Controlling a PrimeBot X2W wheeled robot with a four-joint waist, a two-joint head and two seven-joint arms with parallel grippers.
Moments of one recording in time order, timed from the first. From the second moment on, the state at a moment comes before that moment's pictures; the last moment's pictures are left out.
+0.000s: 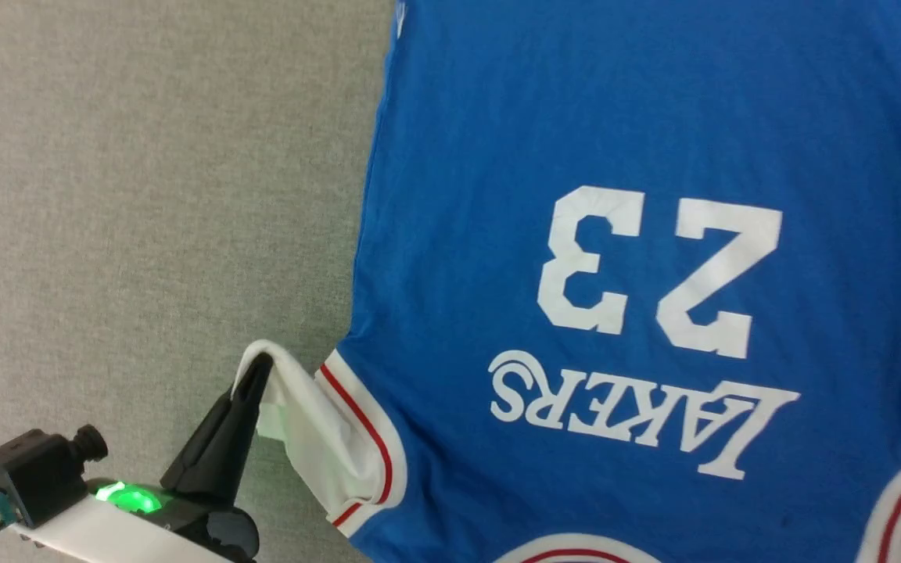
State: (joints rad) left arm 0.20 0.19 -0.01 -0.53 -0.78 -0.10 0.26; right arm -0.90 -0.21 -0.16 0.25 0.07 0.13 0.62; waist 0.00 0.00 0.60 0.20
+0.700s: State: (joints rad) left arm 0.30 0.22 0.05 -0.57 -0.77 -0.05 0.29; right arm 0.12 -0.05 -0.57 -0.21 0.31 0.13 0.59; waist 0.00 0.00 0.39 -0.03
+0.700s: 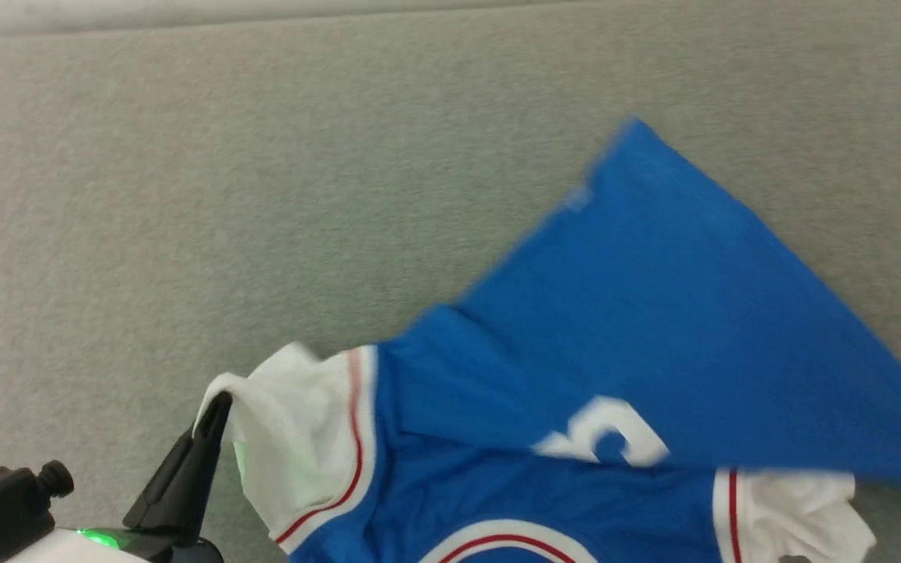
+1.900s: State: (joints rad) left arm 0.25 0.22 -0.02 -0.54 -0.77 -0.06 0.29; right arm -0.34 -0.31 -0.07 -0.11 0.30 0.13 0.71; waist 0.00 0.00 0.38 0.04
